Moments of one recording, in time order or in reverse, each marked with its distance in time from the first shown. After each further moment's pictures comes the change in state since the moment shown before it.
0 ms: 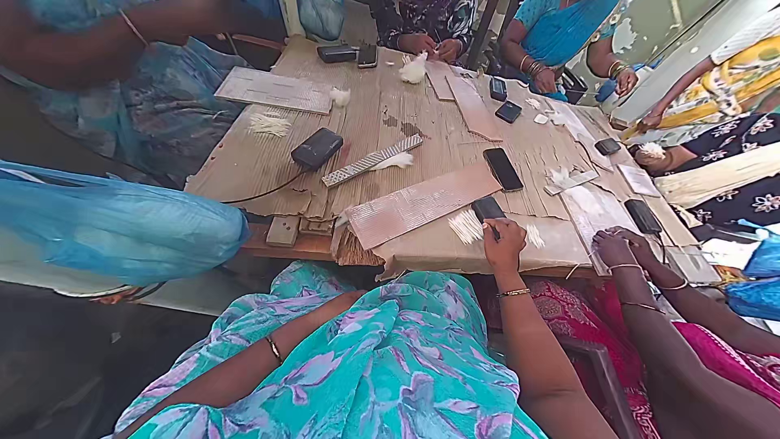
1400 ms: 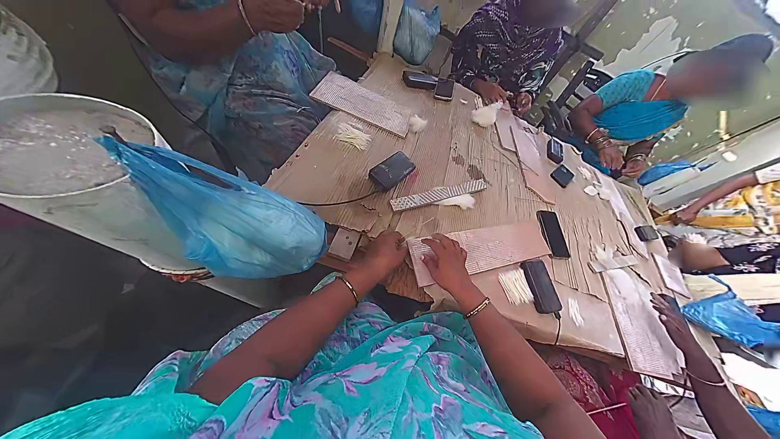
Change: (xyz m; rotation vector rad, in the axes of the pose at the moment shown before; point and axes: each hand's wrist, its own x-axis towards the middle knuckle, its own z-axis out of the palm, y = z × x) left_hand 0.064 0.026 -0.130 0.285 0.745 -0.047; right_hand 0.009 -0.204 0.122 -0.204 -0.722 -0.404
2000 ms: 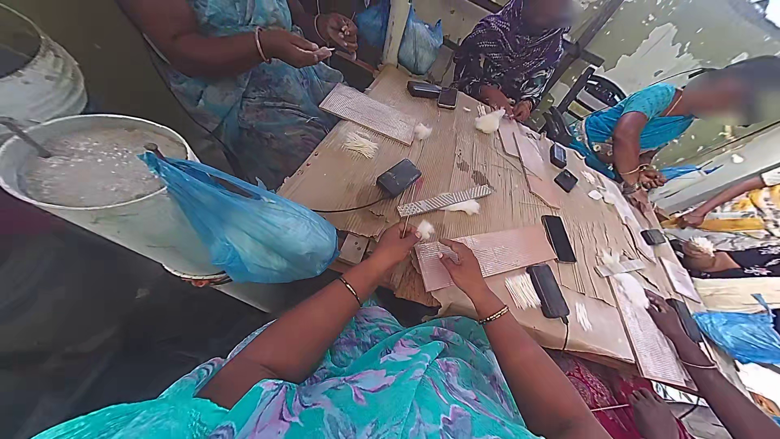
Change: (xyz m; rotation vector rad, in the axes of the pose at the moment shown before) left_hand -0.012 0.017 -0.022 -0.842 0.031 0.014; right_hand -0.007 0.010 -0.011 0.519 0.128 0.036
